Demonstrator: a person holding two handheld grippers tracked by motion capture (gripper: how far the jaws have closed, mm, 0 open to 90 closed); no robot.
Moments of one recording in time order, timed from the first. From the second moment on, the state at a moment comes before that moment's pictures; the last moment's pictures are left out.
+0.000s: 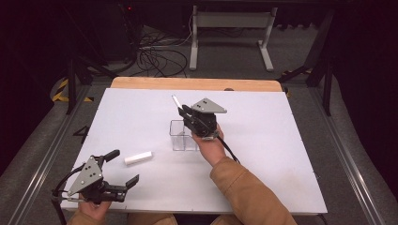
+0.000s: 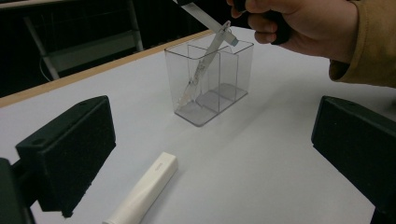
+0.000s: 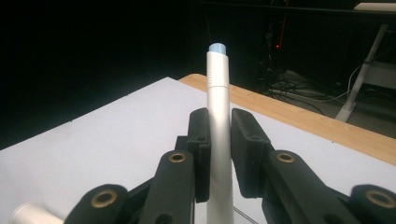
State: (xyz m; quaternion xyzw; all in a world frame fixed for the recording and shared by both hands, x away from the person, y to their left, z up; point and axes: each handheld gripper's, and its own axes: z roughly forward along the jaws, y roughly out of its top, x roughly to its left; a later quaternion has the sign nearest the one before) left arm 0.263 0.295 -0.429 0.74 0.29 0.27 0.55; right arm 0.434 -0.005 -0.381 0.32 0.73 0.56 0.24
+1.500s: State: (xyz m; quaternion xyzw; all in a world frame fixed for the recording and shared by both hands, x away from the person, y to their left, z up) left arm 0.266 0.295 -0.428 0.74 0.30 0.26 0.55; right arm 0.401 -0.058 -0.350 0.27 0.73 0.59 0.22
